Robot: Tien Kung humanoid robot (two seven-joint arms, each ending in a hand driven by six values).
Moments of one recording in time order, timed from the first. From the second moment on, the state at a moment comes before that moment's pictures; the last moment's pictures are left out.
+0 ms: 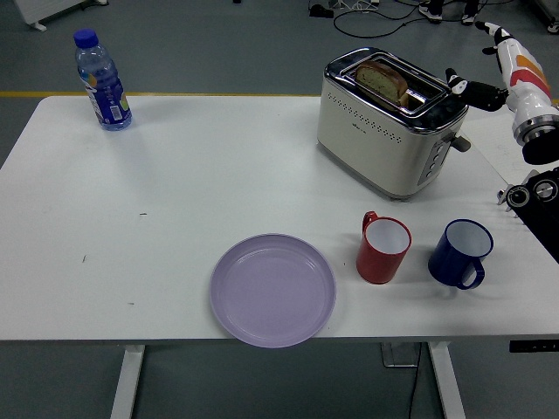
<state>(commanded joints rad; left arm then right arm) -0.10 0.01 -0.99 -0.18 1.09 0.20 0.25 0.80 -0.35 0.94 1.13 -1.68 -0.40 -0.24</state>
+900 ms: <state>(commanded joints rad) -0.10 0.03 -0.96 -0.18 1.06 0.21 0.25 1.20 -0.04 0.65 0.72 -1.84 -0.19 -0.42</state>
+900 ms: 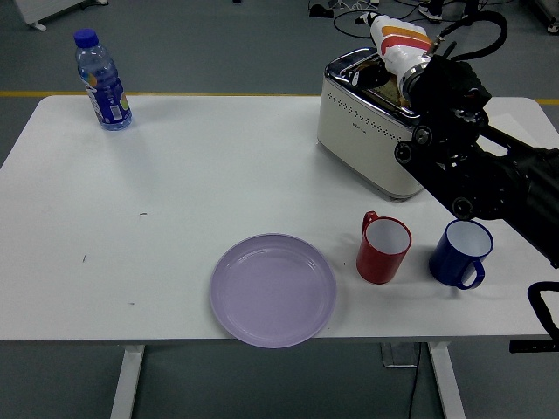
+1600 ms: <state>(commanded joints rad) -0.11 0.04 -0.96 -0.18 1.08 0.22 0.25 1.28 0.00 0.61 0.41 -1.76 -0.14 -0.44</state>
